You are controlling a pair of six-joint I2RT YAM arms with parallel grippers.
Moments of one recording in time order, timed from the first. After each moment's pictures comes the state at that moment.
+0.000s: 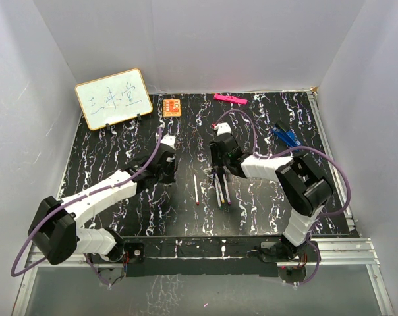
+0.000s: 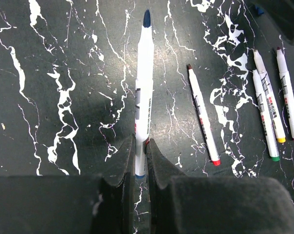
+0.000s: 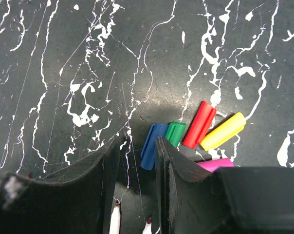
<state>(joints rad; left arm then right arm) -0.73 1.28 0.85 -0.45 -0.25 -0.44 0.61 1.75 0.93 0.15 0.21 0.27</state>
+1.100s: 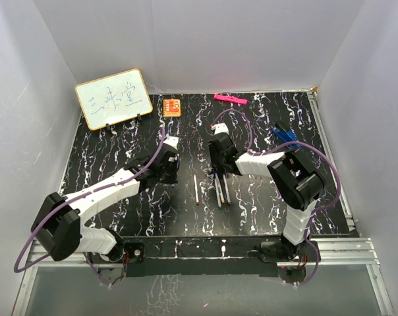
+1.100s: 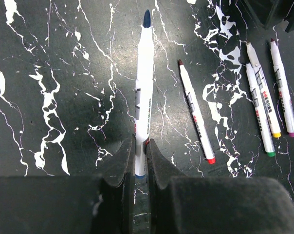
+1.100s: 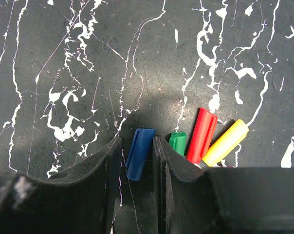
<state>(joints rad) -0.73 1.32 0.85 -0.42 -0.20 -0.44 0.62 1.85 1.00 0.11 0.27 0.27</state>
